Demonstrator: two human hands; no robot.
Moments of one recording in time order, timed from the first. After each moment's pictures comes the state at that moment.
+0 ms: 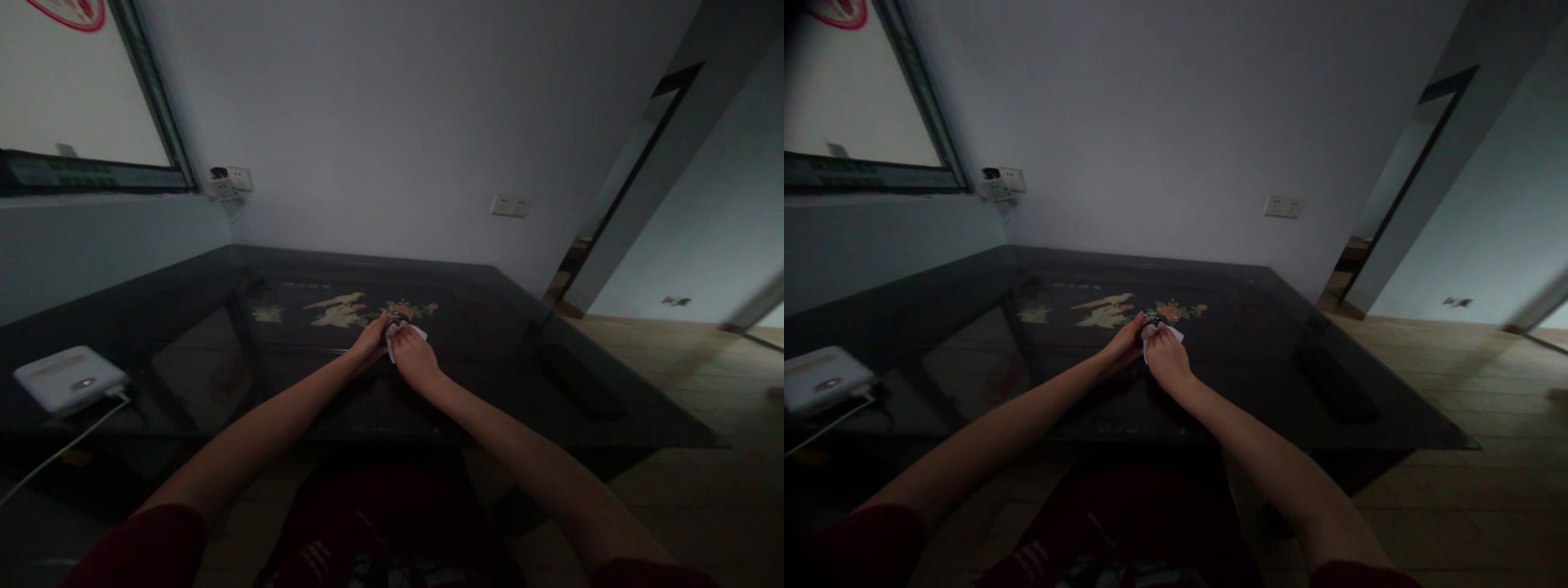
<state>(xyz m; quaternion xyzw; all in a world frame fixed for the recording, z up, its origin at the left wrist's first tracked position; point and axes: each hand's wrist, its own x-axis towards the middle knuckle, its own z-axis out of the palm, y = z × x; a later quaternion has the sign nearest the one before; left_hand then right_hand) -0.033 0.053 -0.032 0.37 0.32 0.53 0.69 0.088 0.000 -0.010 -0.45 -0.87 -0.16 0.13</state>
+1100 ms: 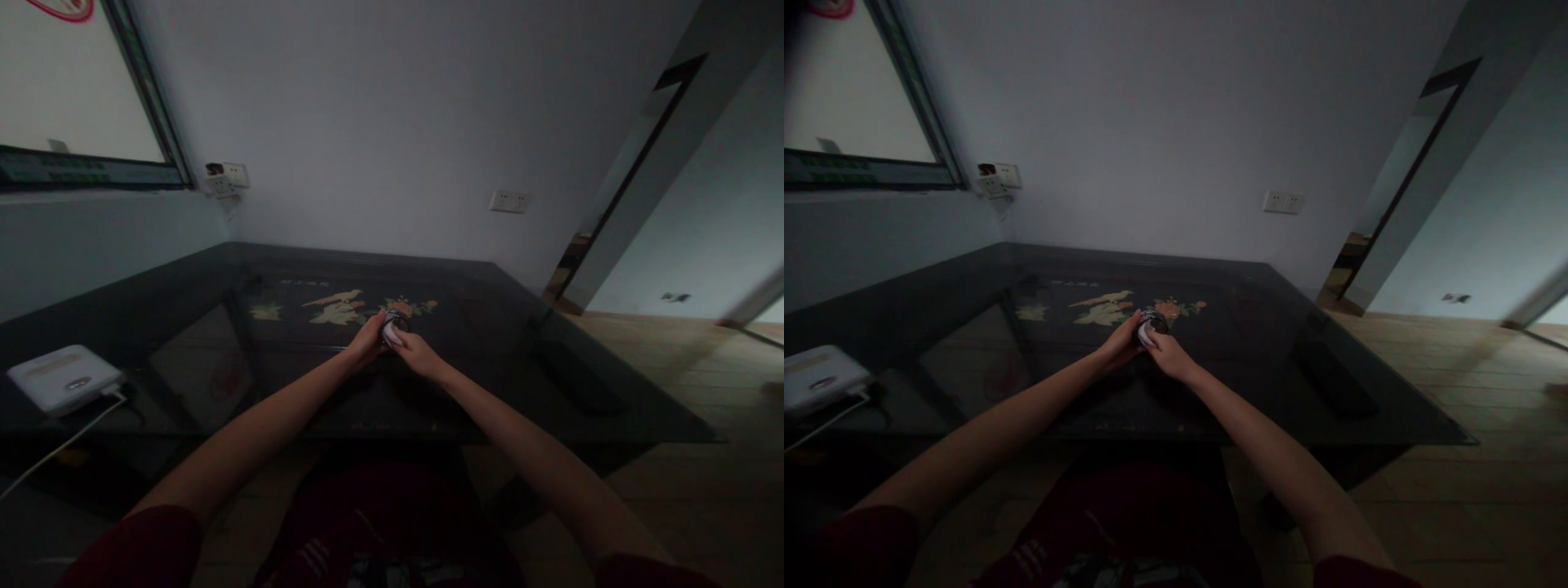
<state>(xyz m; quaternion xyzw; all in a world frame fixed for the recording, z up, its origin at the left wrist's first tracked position) -0.035 0.048 -0.028 0.38 0.36 0.53 0.67 0.107 0.021 -0.011 -0.37 -0.82 0.31 0.32</state>
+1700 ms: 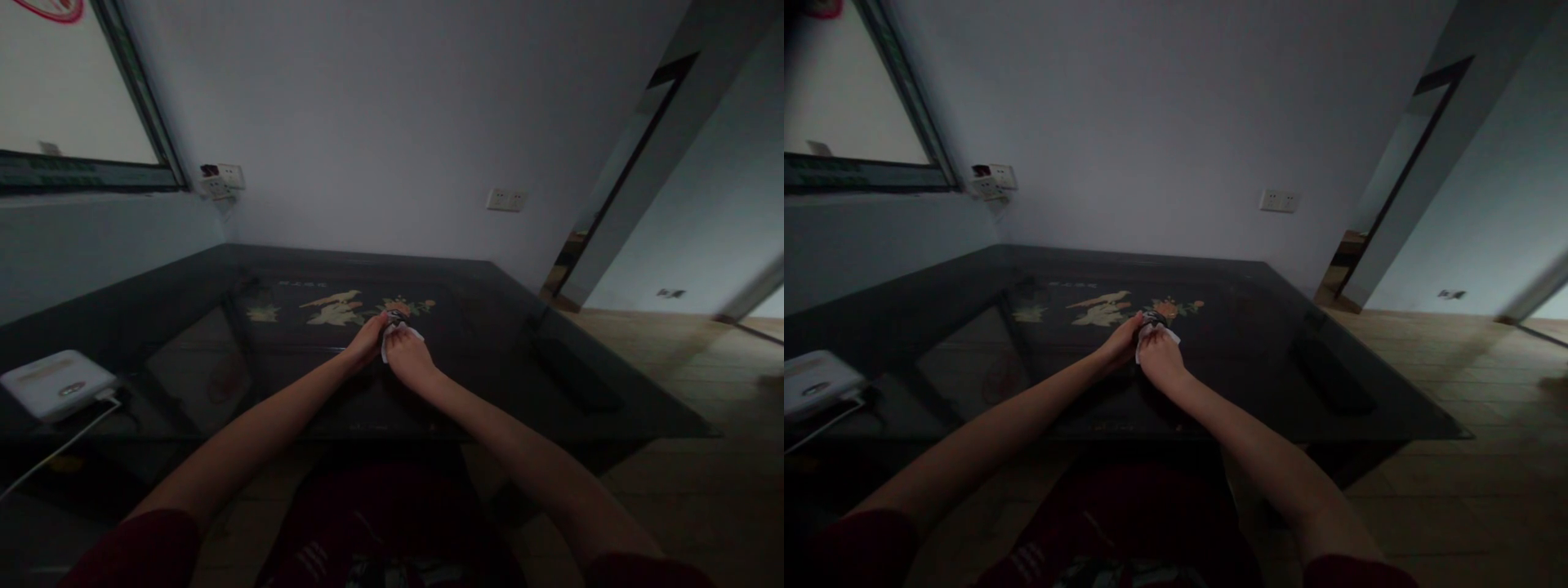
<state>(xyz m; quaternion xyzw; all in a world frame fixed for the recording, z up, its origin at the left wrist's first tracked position) -0.028 0.055 -0.033 0.41 0.29 0.55 0.67 0.084 -0.007 -0.006 -0.45 -0.87 -0.21 0.05</state>
